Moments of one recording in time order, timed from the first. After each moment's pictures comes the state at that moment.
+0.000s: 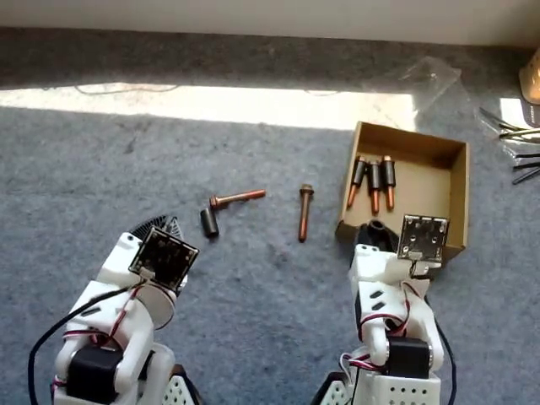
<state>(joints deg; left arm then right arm) 5.9 -104.3 71.8 67.8 -18.5 -1.2 -104.6 88.0 51.1 -0.3</state>
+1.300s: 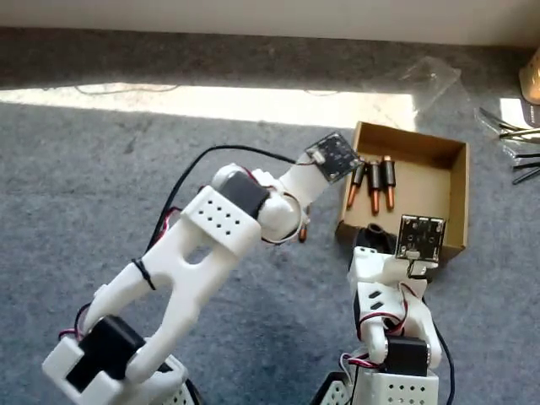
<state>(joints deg) 32.6 -7.4 14.0 69.1 -11.6 -1.1 -104.5 90.1 50.9 -0.4</state>
